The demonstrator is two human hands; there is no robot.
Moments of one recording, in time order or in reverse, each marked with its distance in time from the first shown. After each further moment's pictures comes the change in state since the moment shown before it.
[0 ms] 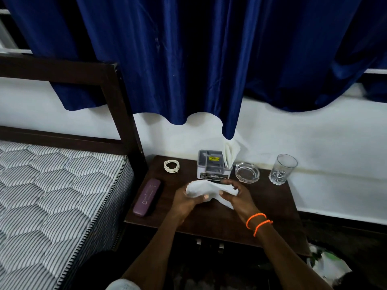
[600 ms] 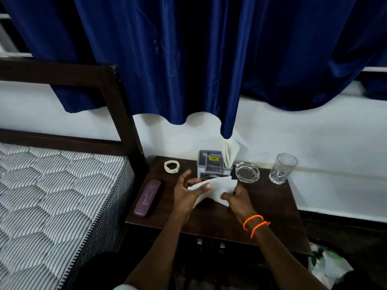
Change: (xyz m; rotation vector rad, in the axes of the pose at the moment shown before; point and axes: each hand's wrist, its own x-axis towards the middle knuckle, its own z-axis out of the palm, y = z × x) left_hand 0.002 0.020 0.018 -0.124 0.184 0.043; right_hand 0.000 0.004 0.008 0.010 0.042 0.041
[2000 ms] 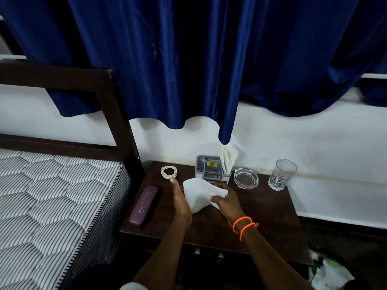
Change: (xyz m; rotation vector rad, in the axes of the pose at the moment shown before) left_hand 0.022 -0.007 0.010 -0.438 0.140 -0.345; right_hand 0.017 0.002 0.026 0.045 0.006 0.039
